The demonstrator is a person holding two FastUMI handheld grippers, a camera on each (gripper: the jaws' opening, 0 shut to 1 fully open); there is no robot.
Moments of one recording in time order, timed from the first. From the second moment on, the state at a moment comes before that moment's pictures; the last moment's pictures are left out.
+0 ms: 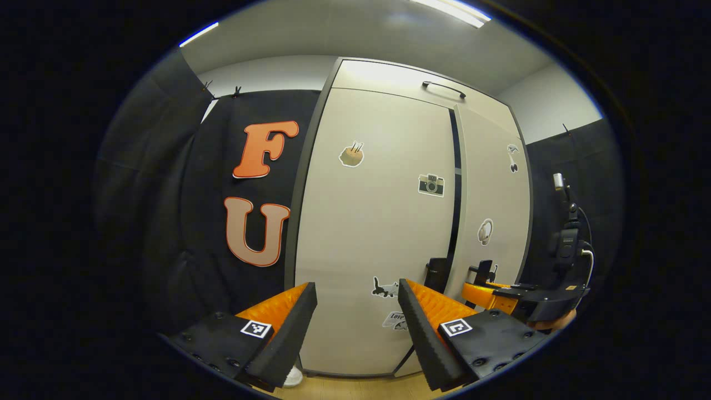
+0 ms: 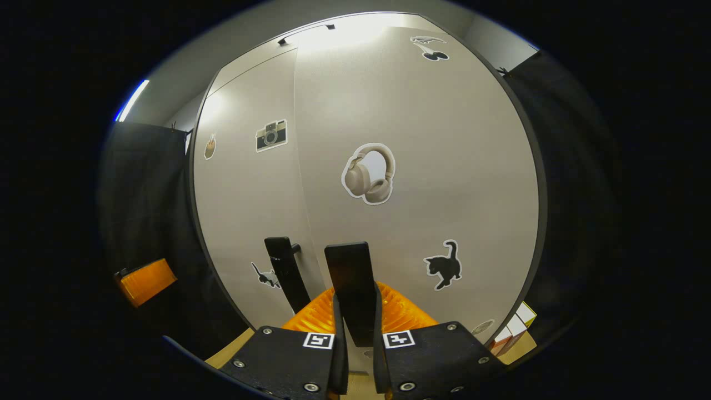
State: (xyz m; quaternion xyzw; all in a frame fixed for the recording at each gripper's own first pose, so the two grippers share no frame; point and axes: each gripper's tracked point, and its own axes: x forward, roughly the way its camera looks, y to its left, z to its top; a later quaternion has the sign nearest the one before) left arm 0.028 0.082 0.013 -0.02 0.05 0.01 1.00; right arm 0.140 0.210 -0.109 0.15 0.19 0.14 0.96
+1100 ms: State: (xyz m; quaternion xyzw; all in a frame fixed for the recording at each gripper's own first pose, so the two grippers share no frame) left arm 0.062 -0.010 0.018 0.01 0.03 0.00 1.00; right arm 0.035 0.107 -0.082 0.15 0.17 0.17 0.96
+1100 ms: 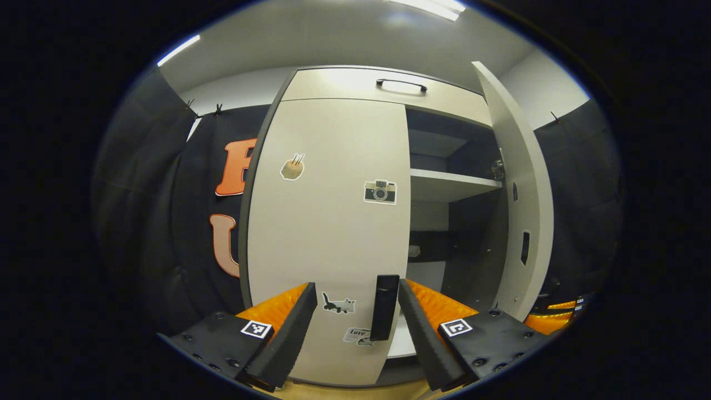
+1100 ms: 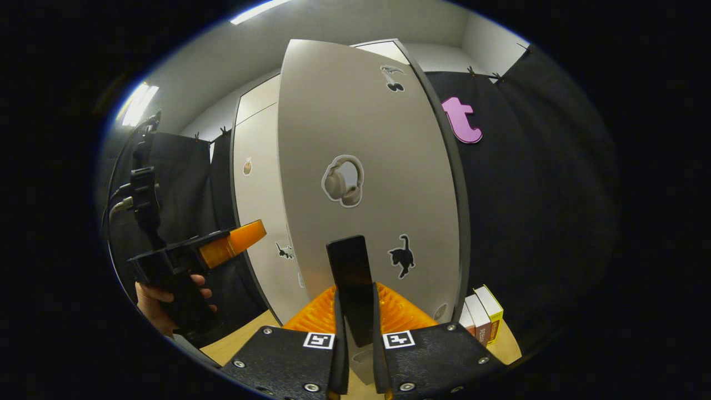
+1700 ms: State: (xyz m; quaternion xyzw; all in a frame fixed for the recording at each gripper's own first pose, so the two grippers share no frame) left arm 0.076 -0.043 -0.005 0.01 0.05 -0.01 1.00; right arm 0.006 0.044 -0.083 0.15 0.16 0.11 0.97
